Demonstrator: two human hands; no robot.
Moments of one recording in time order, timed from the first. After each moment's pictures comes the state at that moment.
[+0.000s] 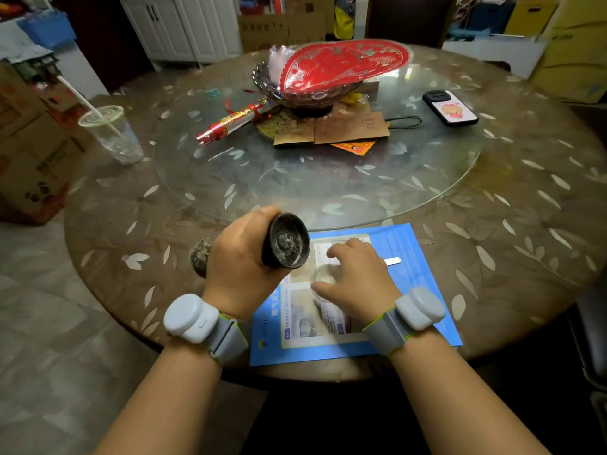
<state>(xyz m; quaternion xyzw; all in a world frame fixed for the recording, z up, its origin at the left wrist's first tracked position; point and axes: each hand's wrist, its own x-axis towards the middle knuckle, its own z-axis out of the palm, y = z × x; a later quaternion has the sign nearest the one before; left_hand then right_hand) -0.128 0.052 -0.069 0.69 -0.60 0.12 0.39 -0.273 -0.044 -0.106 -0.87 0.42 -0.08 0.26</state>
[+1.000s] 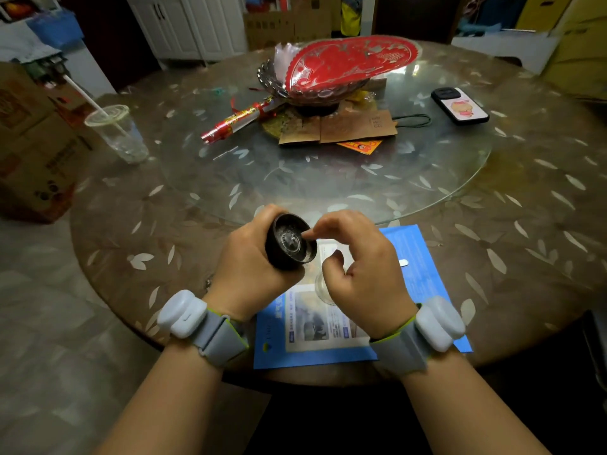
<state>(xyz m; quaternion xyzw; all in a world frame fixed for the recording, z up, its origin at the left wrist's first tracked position) -0.130 0.049 -0.060 0.72 -0.55 -0.04 0.42 -0.271 -0.027 -0.066 -0.81 0.21 -0.44 0.32</state>
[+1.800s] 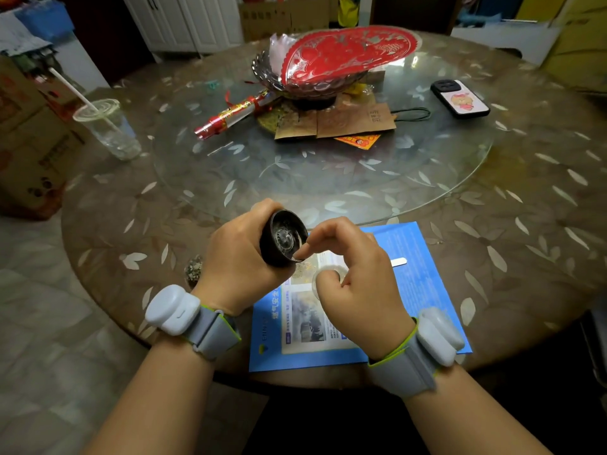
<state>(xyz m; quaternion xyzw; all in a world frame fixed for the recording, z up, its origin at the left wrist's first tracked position) -0.121 0.045 -0.058 0.72 -0.60 0.01 0.36 -0.276 -0.015 -0.067 -0.78 0.25 -0.40 0.41</state>
